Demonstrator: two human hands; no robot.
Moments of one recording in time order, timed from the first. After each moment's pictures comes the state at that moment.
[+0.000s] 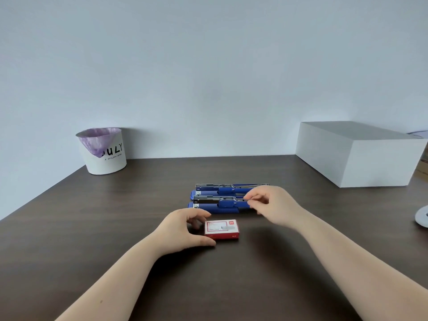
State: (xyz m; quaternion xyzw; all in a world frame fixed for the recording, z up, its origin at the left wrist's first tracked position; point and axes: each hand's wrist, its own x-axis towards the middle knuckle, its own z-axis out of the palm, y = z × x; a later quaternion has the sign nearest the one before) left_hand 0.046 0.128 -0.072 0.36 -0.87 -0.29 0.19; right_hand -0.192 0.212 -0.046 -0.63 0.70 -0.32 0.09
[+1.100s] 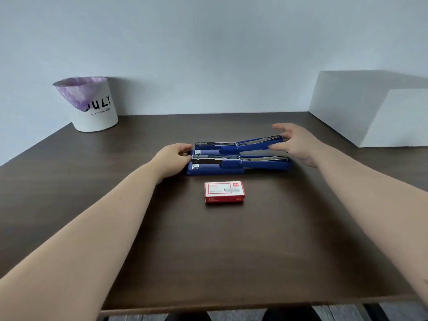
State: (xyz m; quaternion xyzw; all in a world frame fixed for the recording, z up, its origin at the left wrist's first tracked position) left_hand 0.016 0.045 -0.071 0.48 -0.78 -0.33 0.22; right_hand -0.272 0.151 -0.057 -0.50 0.74 -0.40 0.20
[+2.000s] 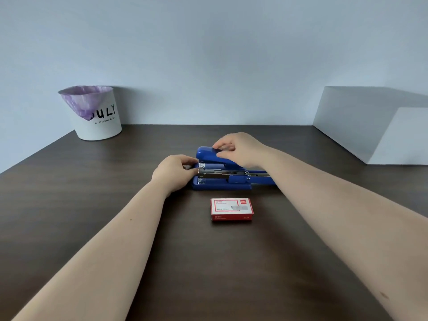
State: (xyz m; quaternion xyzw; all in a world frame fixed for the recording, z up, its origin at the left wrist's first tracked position) left_hand 0.014 0.041 -0.074 0.52 -0.78 -0.24 0.26; right_hand -0.166 0.093 -0.029 -0.70 0.66 -0.24 0.15
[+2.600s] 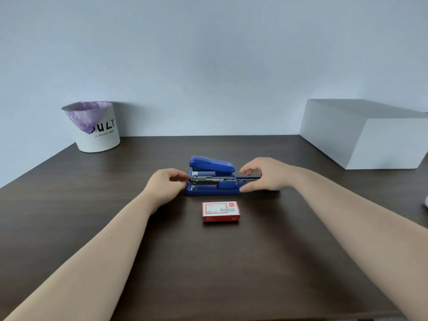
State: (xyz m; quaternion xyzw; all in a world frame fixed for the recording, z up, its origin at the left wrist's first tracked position) left_hand 0.033 0.069 -0.069 0.49 -0.73 -0.36 0.30; right_hand -0.216 0.166 -0.029 -0.68 0.72 -0.10 0.12
